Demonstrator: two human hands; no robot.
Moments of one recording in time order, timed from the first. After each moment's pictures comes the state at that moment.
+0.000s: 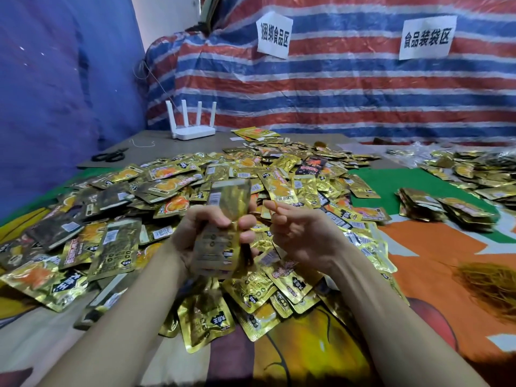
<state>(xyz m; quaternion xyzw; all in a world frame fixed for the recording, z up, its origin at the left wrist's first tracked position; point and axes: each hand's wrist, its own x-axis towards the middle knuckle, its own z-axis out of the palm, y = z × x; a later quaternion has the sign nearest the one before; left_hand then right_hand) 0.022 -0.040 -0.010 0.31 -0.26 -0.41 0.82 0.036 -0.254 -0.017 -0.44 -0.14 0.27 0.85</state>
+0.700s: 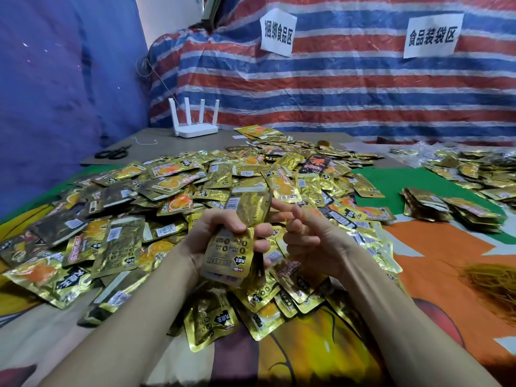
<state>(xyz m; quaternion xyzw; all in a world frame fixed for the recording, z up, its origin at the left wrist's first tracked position) 0.018 -0.049 -0.016 0.36 -0.23 -0.40 0.81 0.016 -0.256 -0.008 -0.47 -0.17 0.28 0.82</state>
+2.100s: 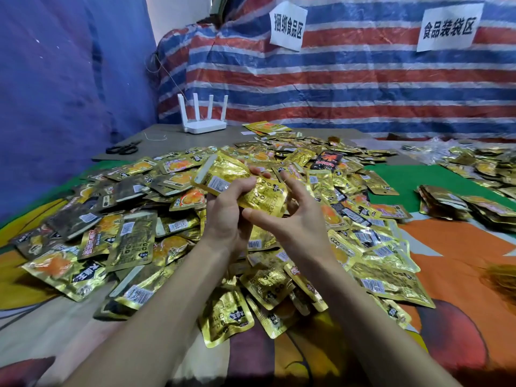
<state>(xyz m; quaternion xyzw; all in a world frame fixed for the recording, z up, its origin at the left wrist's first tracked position) 0.023 -0.078 -0.002 0.39 -0.09 0.06 0.91 0.003 -0.194 -0.013 -0.70 -0.17 -0.15 0.68</state>
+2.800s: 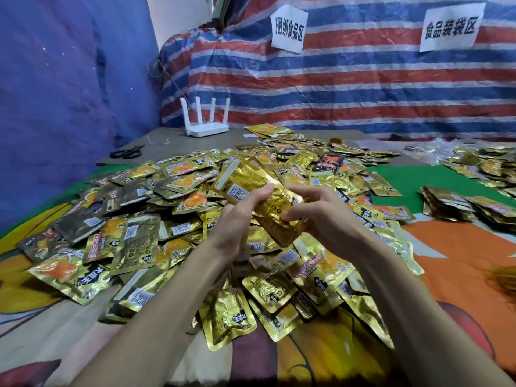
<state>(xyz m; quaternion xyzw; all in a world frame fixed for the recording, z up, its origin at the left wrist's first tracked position) 0.022 -0.068 -0.008 0.64 -0.05 0.01 0.76 0.024 -0.237 0.014 -0.67 -0.20 0.08 0.71</state>
